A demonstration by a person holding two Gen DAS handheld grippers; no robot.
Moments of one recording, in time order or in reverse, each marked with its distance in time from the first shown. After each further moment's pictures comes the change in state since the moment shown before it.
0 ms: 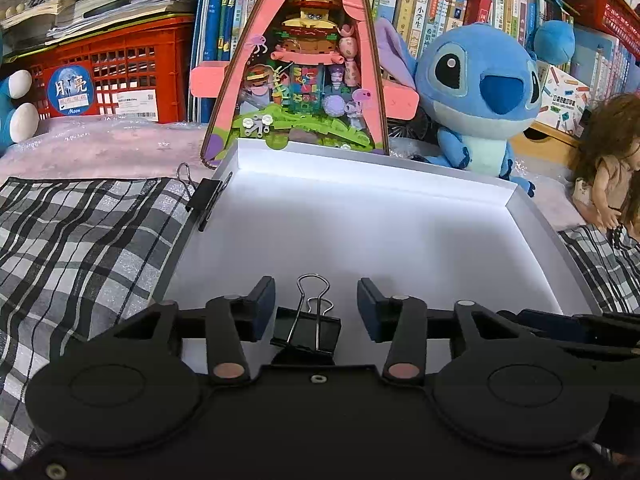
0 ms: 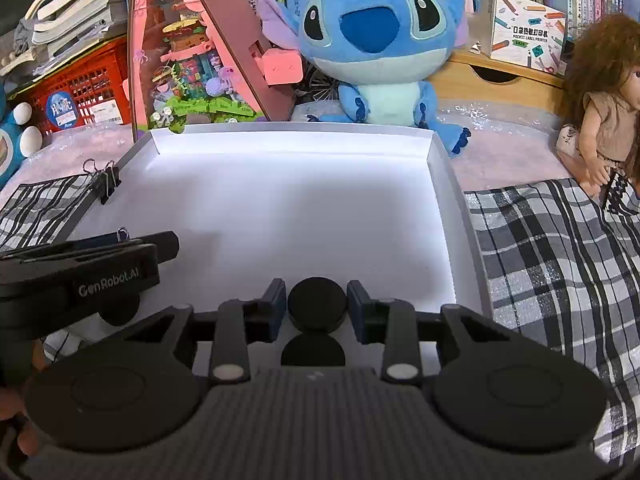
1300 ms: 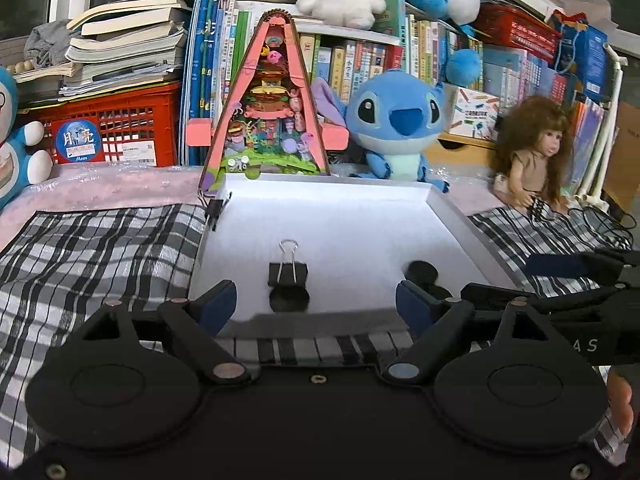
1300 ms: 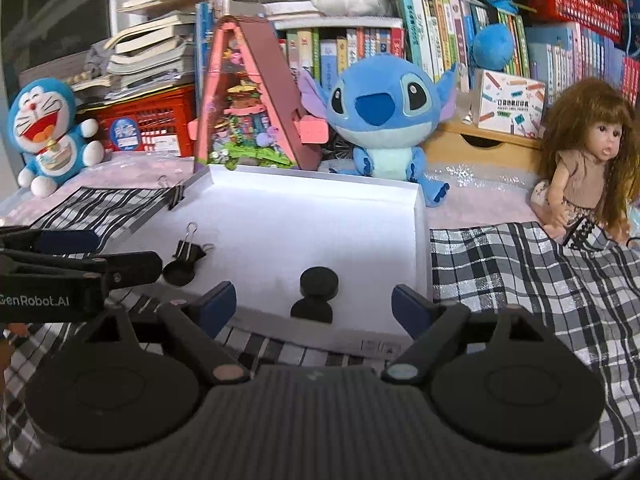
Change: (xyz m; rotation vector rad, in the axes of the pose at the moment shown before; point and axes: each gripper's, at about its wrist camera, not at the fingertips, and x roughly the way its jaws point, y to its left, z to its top) left arm -0.127 0.008 -0.048 0.114 -0.126 -0.125; right arm -0.097 -0.009 -0.045 -0.115 -0.205 0.070
